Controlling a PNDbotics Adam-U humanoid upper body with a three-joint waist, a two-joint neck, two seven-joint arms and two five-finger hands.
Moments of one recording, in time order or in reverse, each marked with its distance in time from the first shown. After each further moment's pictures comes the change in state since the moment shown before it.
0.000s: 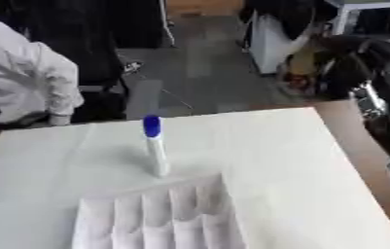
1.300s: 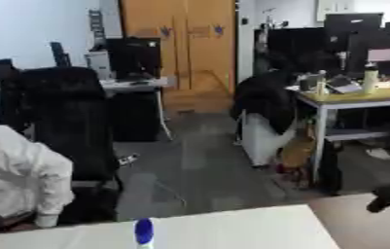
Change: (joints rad) left arm -0.010 -0.009 -0.006 0.000 0.006 0.004 -0.004; right arm 0.248 0.249 -0.169 -0.203 -0.141 -0.256 -0.325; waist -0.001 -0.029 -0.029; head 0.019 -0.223
